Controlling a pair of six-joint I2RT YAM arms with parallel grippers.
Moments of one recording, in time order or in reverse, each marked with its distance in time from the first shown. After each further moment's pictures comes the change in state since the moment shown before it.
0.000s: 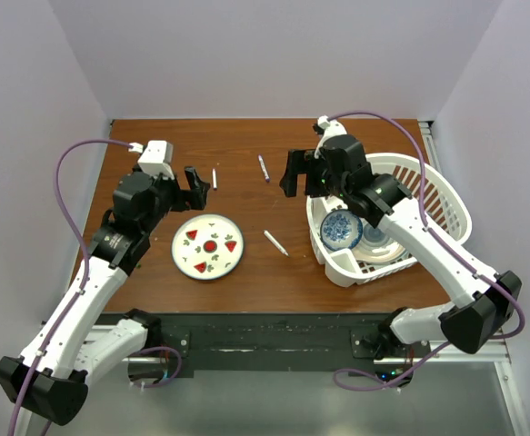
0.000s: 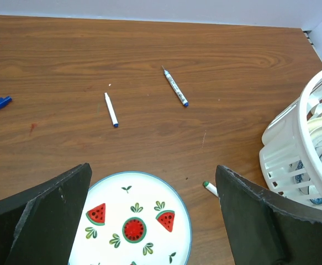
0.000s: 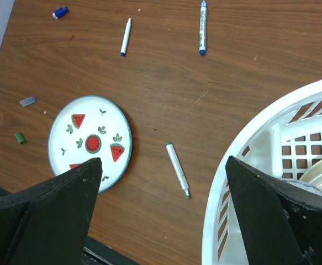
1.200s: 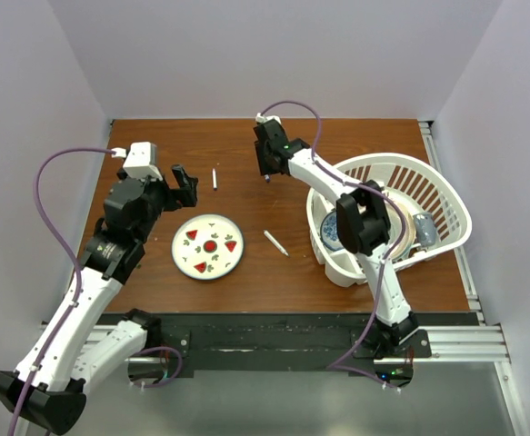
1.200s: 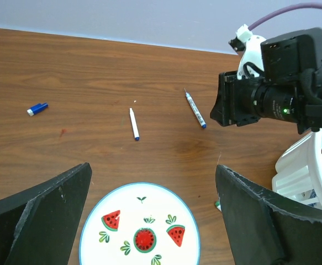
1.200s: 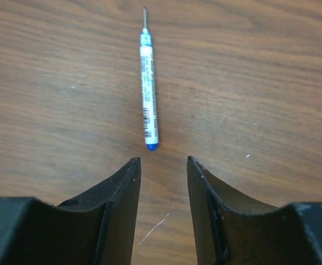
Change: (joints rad) left arm 0.000 -0.071 -0.013 0.010 -0.134 -0.022; right arm -0.041 0.993 0.702 0.008 0.190 -0.172
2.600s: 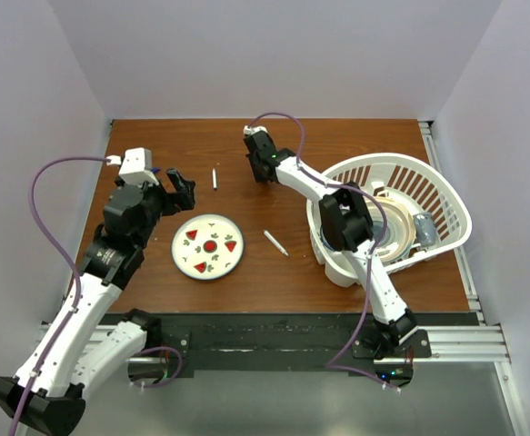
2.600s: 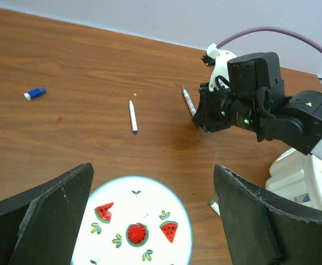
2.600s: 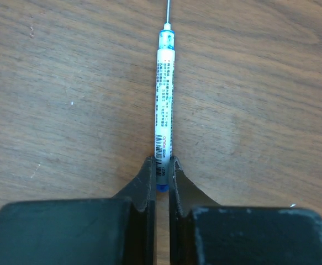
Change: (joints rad) left arm 0.000 -0.040 -0.046 0.001 -0.033 -0.066; right arm 0.022 0.194 0.114 0.056 0.001 -0.076
